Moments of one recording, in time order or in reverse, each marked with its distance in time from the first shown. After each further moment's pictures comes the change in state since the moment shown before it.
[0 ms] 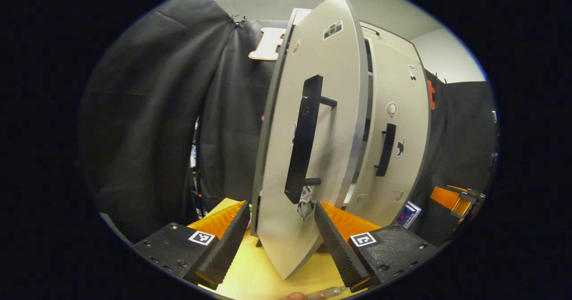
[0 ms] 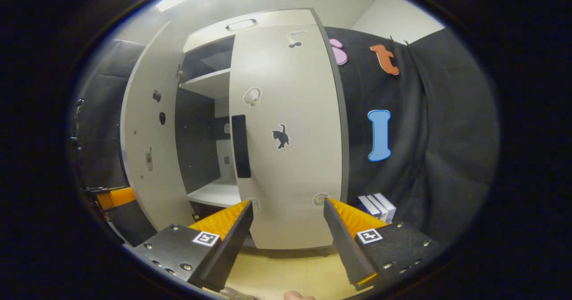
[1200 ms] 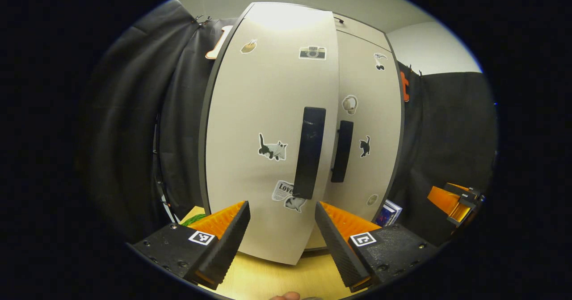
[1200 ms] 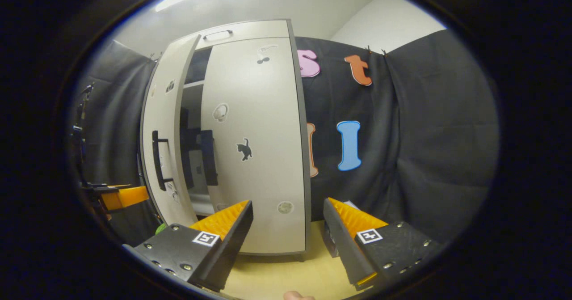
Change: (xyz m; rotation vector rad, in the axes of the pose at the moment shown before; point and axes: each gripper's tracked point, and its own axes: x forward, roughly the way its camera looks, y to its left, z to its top) left arm 0.028 -0.076 0.020 0.069 -0.007 -0.137; right arm -0.015 -0.056 0.030 0.006 -0.092 -0.151
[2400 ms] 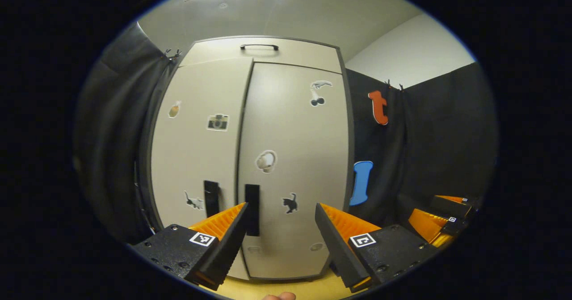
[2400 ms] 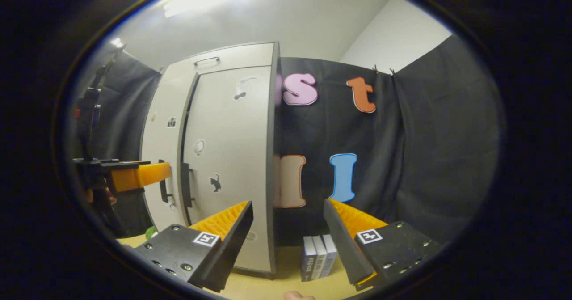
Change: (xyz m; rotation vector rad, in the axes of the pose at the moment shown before) left arm 0.023 -0.201 0.095 0.051 -0.201 -0.065; right arm 0.026 -0.134 0.087 -0.071 -0.134 0.086
